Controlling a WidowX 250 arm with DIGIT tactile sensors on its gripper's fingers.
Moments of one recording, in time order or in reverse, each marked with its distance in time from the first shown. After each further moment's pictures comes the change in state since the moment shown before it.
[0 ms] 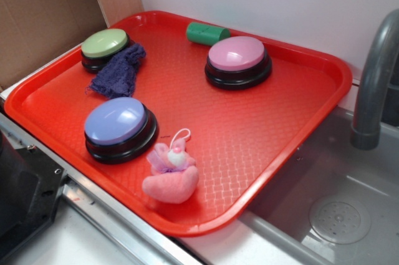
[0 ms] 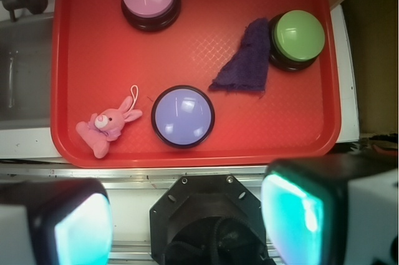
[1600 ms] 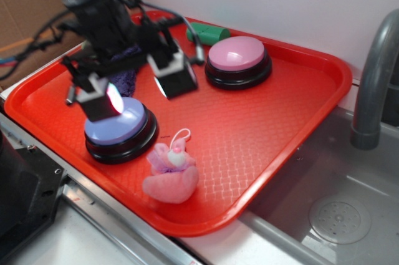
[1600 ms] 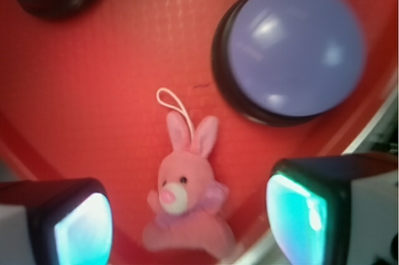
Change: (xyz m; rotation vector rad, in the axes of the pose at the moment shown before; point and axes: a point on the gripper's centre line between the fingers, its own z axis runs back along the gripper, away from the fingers) arm 0.032 -0.080 -0.170 -0.125 0.080 0.847
